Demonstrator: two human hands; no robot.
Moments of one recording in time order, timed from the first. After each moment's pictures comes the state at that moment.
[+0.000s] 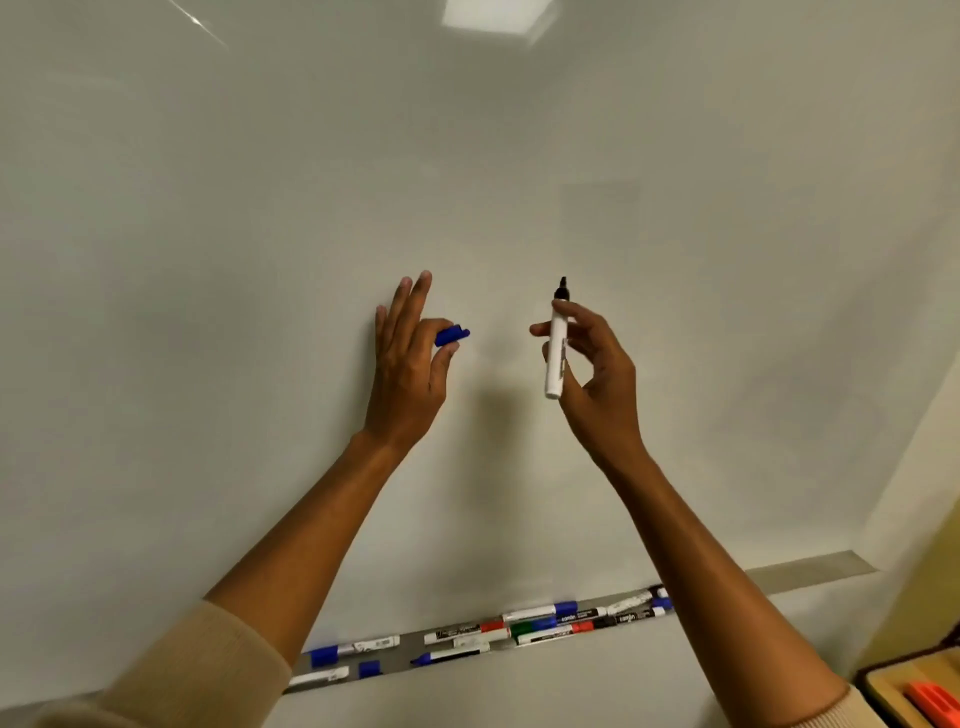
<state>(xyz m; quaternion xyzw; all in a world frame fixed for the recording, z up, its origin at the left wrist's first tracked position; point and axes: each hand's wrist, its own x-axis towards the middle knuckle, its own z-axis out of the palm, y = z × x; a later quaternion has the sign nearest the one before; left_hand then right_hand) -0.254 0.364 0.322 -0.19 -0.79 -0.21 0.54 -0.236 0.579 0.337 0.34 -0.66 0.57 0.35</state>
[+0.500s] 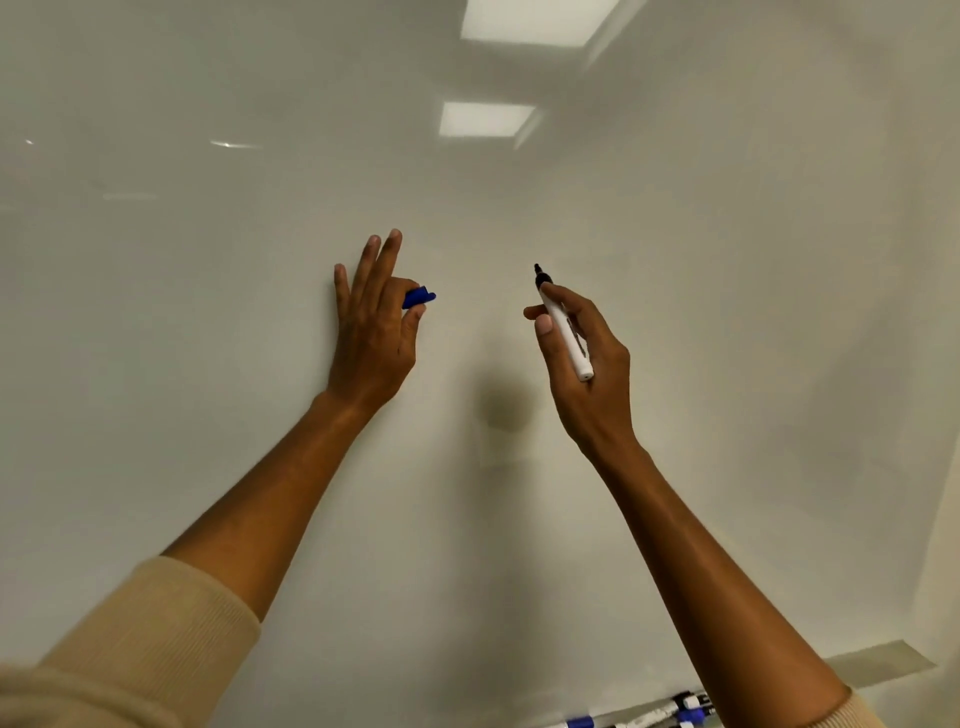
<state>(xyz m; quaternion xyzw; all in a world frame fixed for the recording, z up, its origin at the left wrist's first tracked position) -0.286 0.352 0.461 -0.19 -0.77 -0.10 0.60 -0.253 0.586 0.430 0.34 -0.60 0.60 0.42</state>
